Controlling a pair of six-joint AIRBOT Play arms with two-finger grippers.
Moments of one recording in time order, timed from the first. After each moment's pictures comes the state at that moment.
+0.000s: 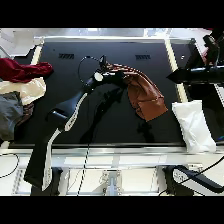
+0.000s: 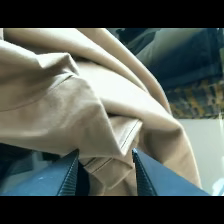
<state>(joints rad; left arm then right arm) -0.46 -2.29 2.11 0.66 -0.50 -1.50 -0.18 -1.17 1.38 -0.97 1.24 1.22</state>
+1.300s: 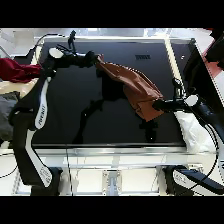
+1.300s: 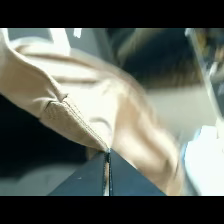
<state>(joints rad) -0.12 -1.99 2.07 0.64 -1.08 -1.30 -0.06 -1.17 0.82 -1.09 0.80 1.35</state>
